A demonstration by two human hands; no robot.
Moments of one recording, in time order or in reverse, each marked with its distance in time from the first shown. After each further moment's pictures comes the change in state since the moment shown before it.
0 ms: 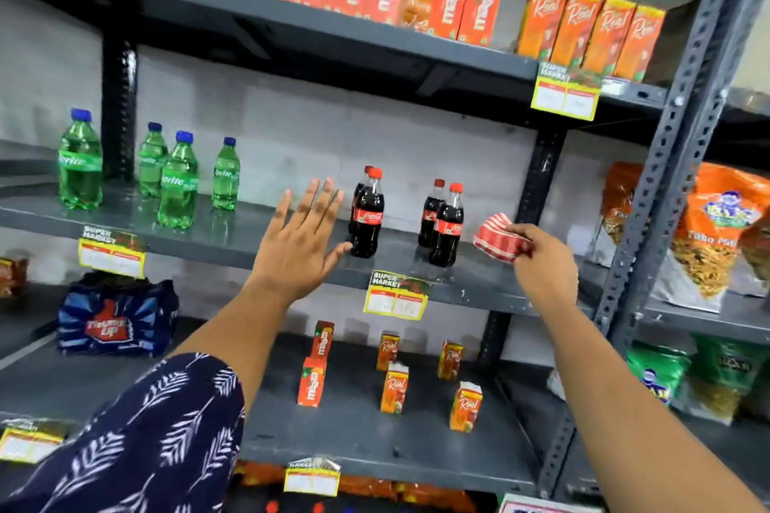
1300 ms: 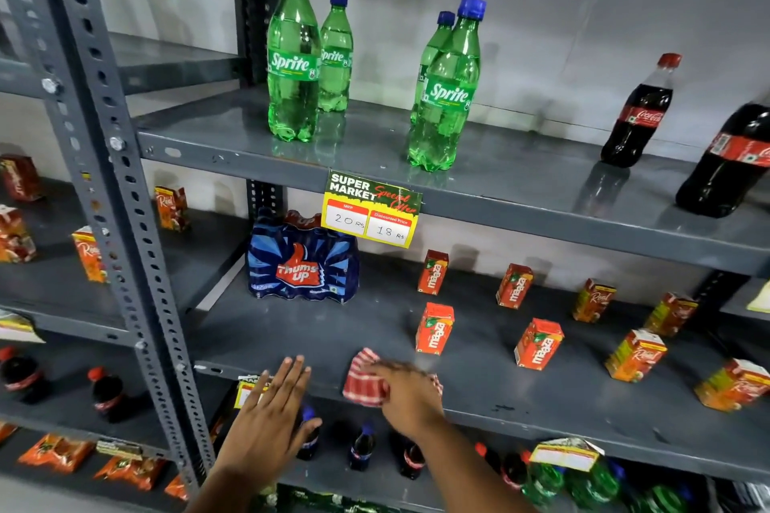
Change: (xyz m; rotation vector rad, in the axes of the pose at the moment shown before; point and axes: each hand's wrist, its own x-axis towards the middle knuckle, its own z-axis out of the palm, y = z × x) left_hand -0.386 -0.311 0.175 -0.223 -0.831 -0.092; right_hand -0.329 -0.235 0.474 -0.132 -1.108 -0.113
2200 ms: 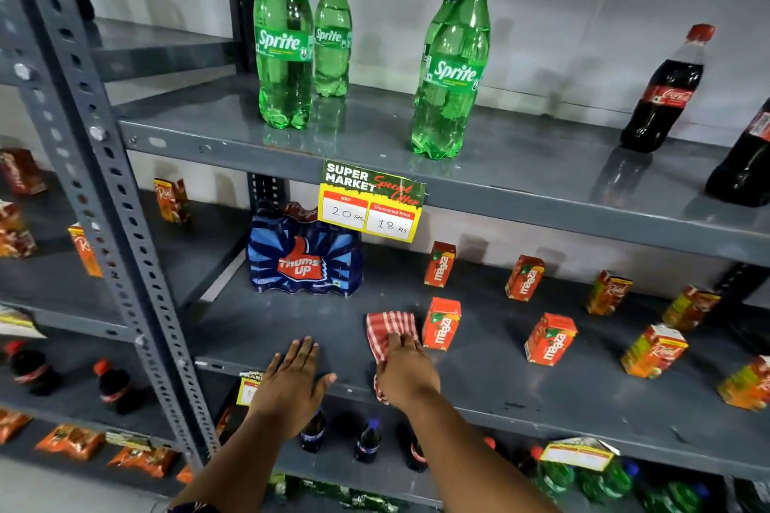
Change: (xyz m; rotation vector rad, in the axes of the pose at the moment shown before) left_hand 0.063 0.003 0.014 -0.208 -0.206 -0.202; right_hand 0.043 -0.003 0.005 -0.047 -0.065 0.243
